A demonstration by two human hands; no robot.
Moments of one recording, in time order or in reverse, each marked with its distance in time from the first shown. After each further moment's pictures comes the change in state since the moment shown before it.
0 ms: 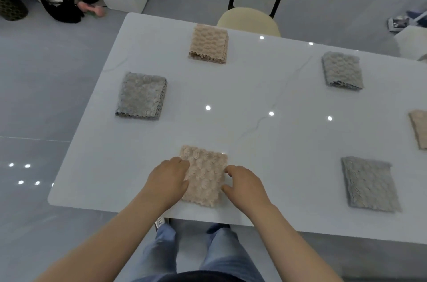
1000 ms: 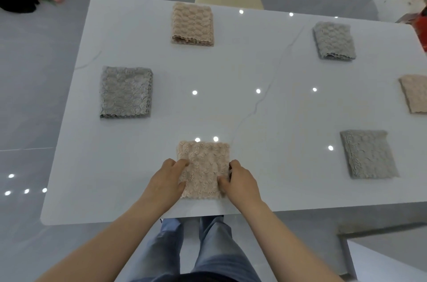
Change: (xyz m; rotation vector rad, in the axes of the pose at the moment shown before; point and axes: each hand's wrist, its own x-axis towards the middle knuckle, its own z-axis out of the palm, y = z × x) left_hand 0.013 -0.044 0.032 -0.262 -0.129 0.011; right_hand 0.025 -0.003 0.066 0.304 0.126 0.251
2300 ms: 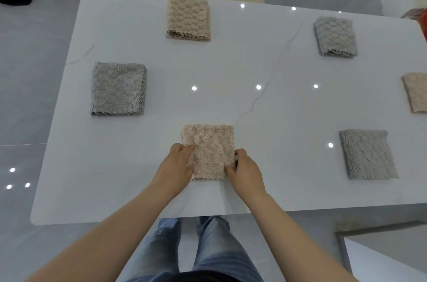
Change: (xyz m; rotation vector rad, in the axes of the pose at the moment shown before) left_hand 0.036 0.026 0.010 -0.107 0.069 0.022; right_hand 0.022 0.021 -0.017 0.068 0.096 -0.031
